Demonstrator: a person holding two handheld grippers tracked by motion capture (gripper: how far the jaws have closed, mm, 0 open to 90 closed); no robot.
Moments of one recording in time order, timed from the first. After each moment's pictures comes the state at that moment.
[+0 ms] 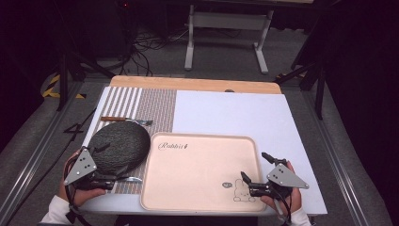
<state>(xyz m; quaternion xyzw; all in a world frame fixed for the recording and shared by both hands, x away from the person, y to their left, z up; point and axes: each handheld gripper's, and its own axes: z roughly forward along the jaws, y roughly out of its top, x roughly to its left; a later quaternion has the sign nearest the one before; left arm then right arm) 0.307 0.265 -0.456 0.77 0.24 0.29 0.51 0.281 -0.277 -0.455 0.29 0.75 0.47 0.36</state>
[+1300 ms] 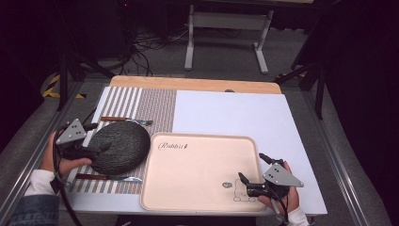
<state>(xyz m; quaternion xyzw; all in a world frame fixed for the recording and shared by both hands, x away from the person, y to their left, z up) 0.392 0.316 -0.421 0.84 0.27 0.25 0.40 0.283 -0.271 -0.460 0.29 0.77 0.45 0.35</state>
